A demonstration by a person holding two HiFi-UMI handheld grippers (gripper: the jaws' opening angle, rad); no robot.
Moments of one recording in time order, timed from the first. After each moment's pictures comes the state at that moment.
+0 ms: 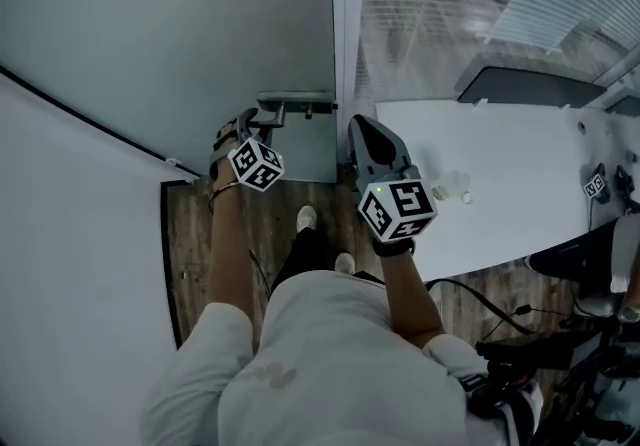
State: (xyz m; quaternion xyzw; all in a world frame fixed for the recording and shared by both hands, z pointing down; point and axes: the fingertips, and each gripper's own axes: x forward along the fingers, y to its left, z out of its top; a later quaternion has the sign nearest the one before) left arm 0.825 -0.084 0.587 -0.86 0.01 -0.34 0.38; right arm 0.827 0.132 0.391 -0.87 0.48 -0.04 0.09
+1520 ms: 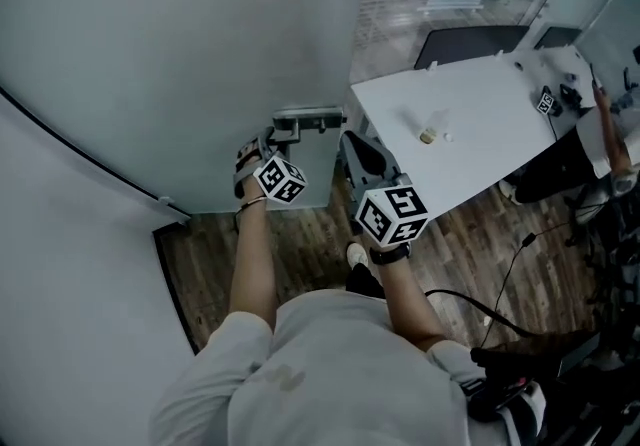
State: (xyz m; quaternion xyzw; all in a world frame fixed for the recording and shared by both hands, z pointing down) left arm 0.694 -0.060 0.587 -0.88 -0.08 -0.24 0.40; right arm 0.604 0.090 0.374 -0.92 0.38 -0.04 0.10
